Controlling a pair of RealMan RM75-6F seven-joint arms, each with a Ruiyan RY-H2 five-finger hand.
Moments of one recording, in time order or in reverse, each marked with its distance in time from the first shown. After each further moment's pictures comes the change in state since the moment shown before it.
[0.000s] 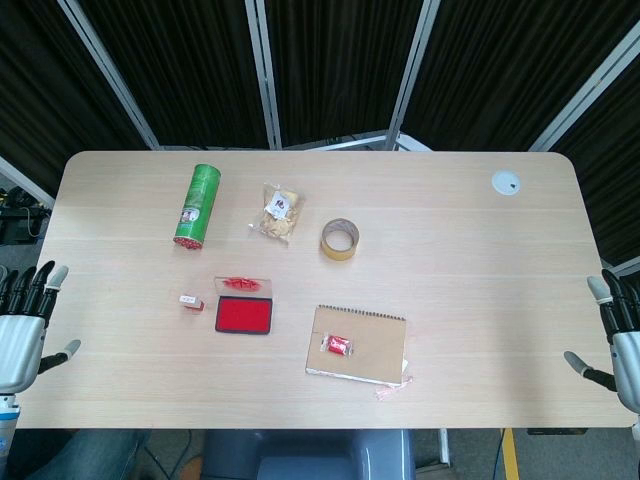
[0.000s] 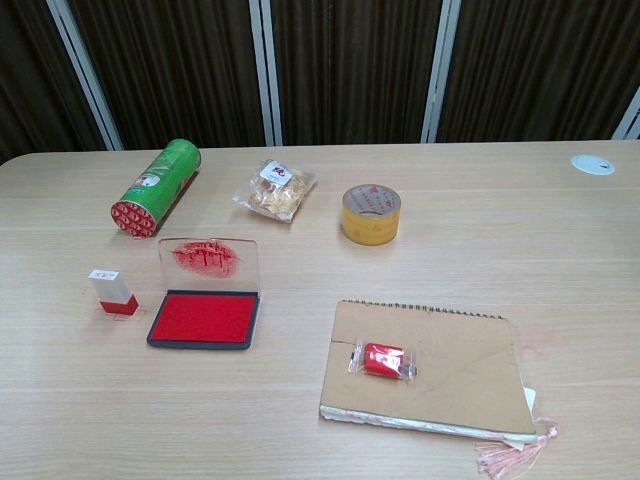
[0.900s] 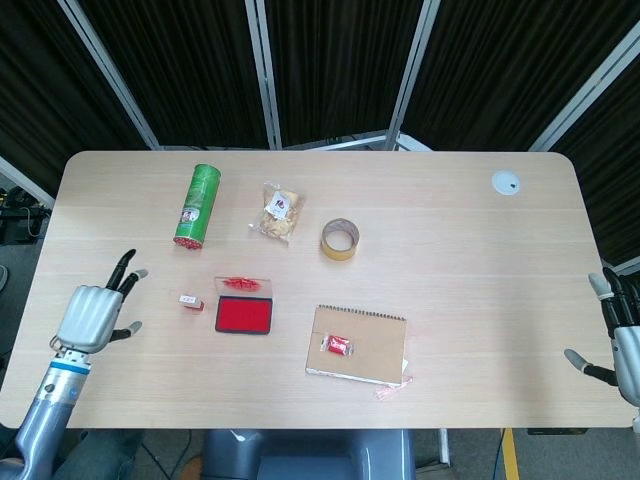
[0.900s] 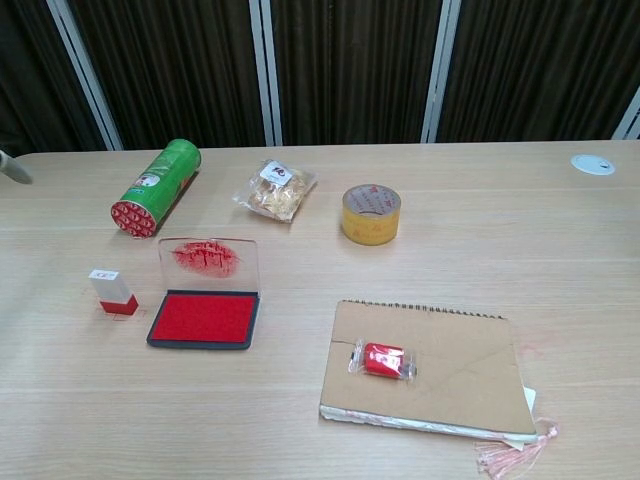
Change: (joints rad) left arm -0.206 -0.257 -0.072 0.262 -0.080 -0.299 -0.031; right arm 0.018 0.001 0.005 0.018 0.055 -0.062 0.045
